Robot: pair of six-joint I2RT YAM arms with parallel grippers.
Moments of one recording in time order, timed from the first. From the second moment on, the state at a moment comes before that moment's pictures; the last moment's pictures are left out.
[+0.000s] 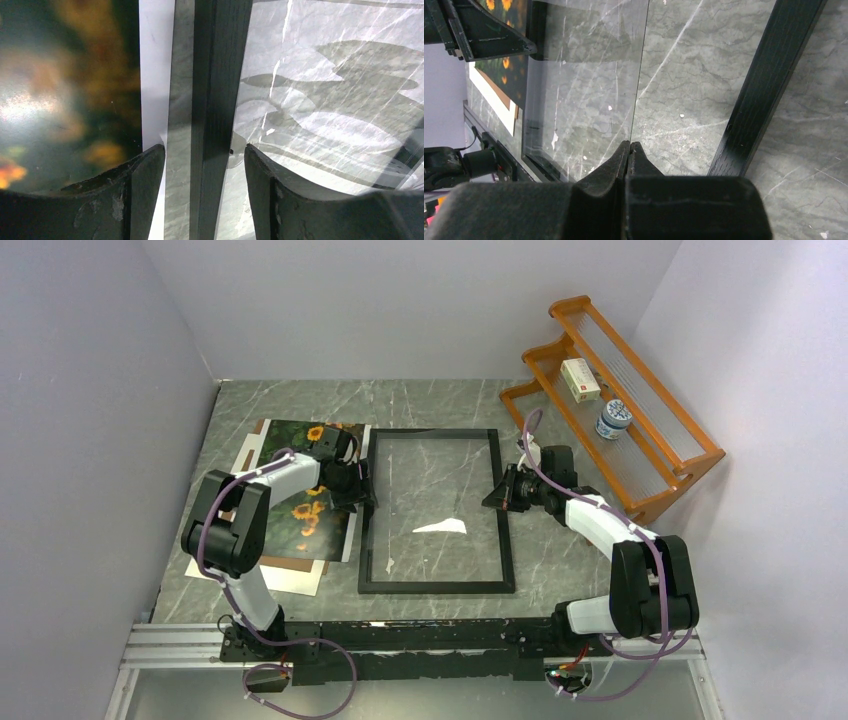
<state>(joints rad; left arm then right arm) -0.35 1.76 1.06 -0.43 0.22 -0.52 0.13 1.36 0.67 -0.10 -0.61 0.36</state>
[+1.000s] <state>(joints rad) -0.35 1.78 1.07 -0.45 0.23 -0.51 0.13 1.38 0.69 -0.11 -0.59 0.34</state>
